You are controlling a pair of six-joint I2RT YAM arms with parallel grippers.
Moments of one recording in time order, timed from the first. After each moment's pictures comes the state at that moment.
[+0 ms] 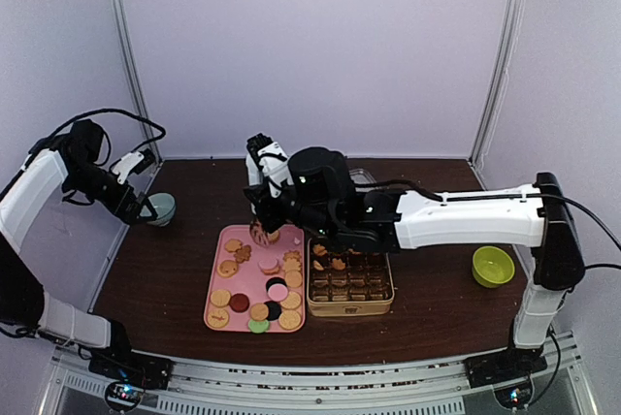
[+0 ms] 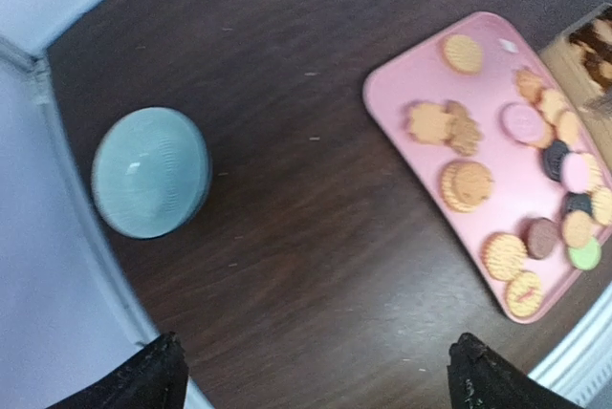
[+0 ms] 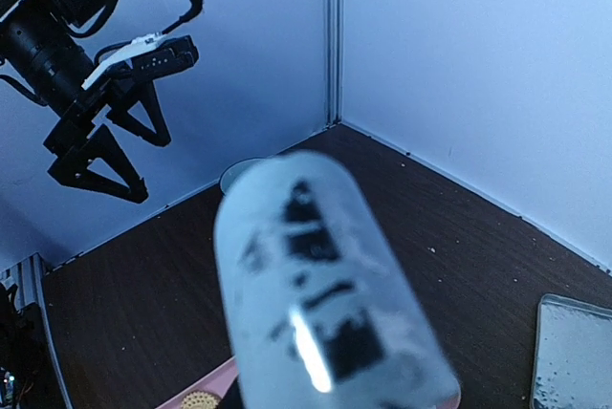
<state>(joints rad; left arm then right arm) 0.12 1.30 1.25 -1.13 0.42 0.65 1.17 1.83 1.50 0.11 0.34 0.10</state>
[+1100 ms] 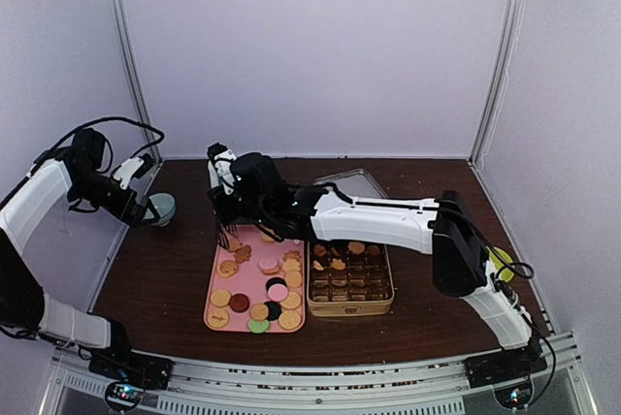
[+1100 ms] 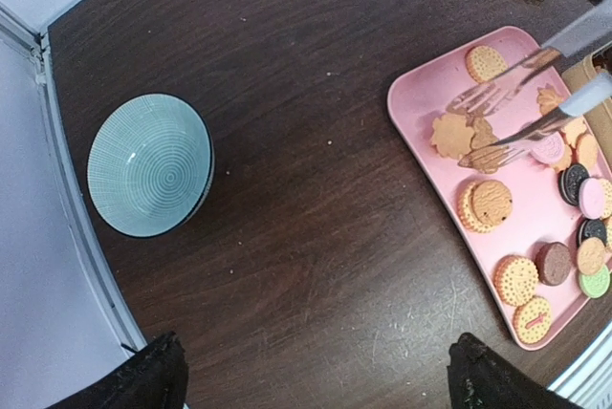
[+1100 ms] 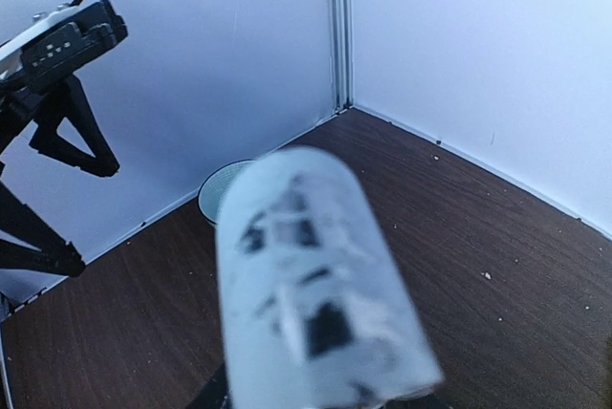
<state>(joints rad) 0.14 1.26 1.15 -0.97 0.35 0.56 1.11 2.40 2.16 -0.02 0.26 0.15</state>
